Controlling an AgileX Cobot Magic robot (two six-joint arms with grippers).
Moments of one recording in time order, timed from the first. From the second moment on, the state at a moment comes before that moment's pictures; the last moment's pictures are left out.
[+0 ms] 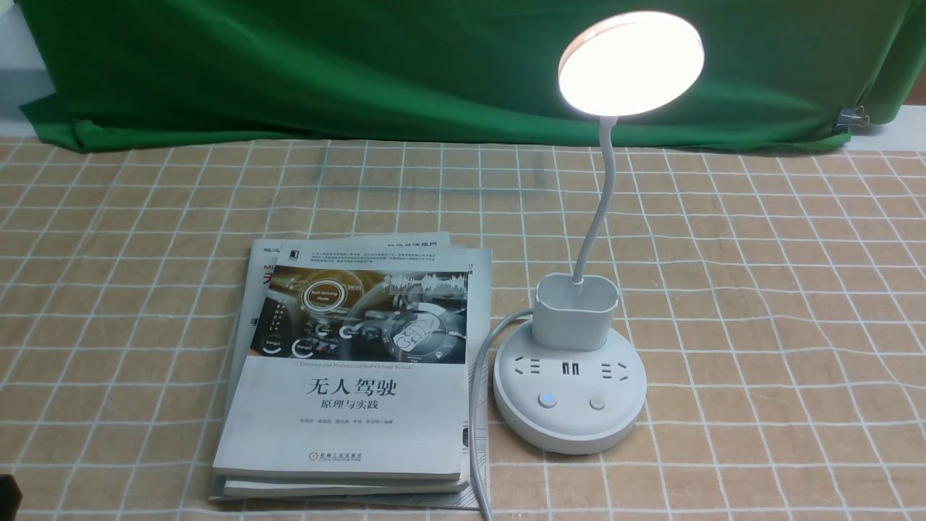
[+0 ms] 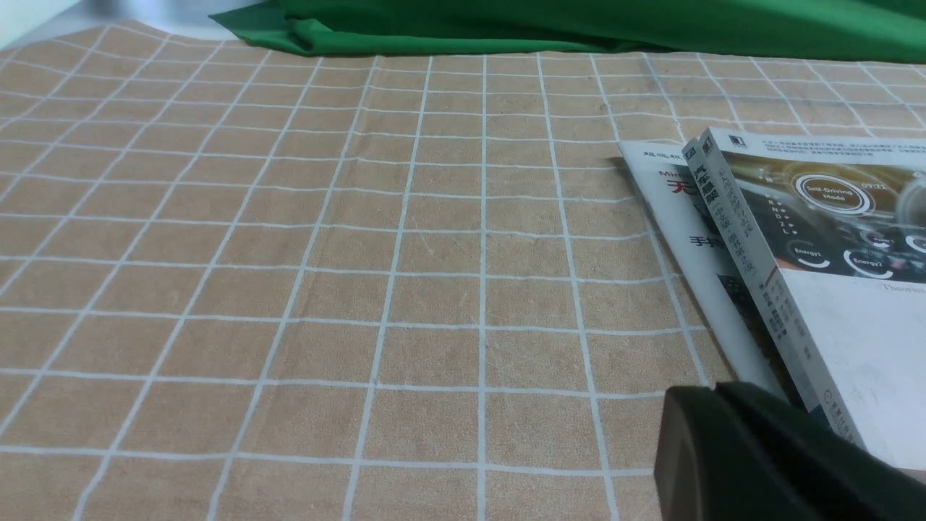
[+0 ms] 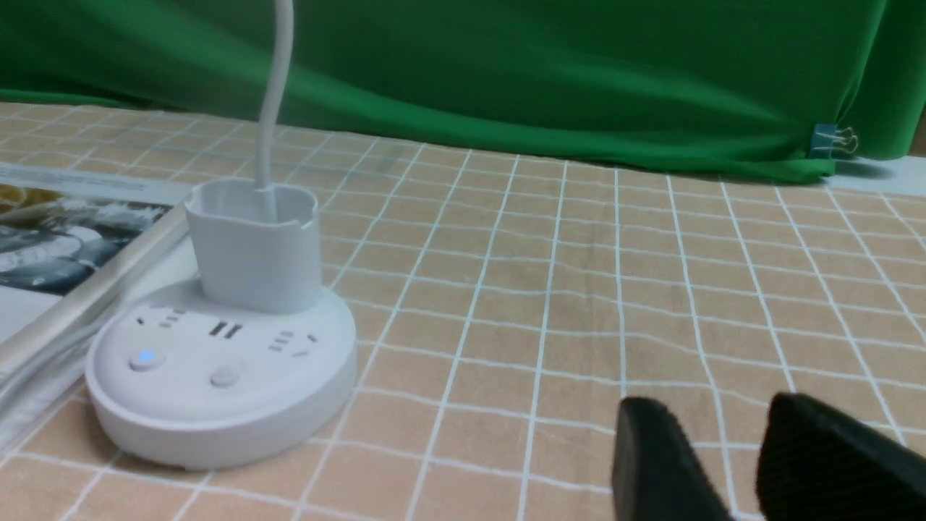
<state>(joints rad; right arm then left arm) 0.15 0.00 0.01 0.08 0.24 -0.18 0.03 0.00 0.01 0.09 0.31 -0.03</state>
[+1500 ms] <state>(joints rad) 0.43 1.24 -0.83 0.15 0.91 -0.04 0.03 0.00 0.01 0.09 0.31 -0.03</state>
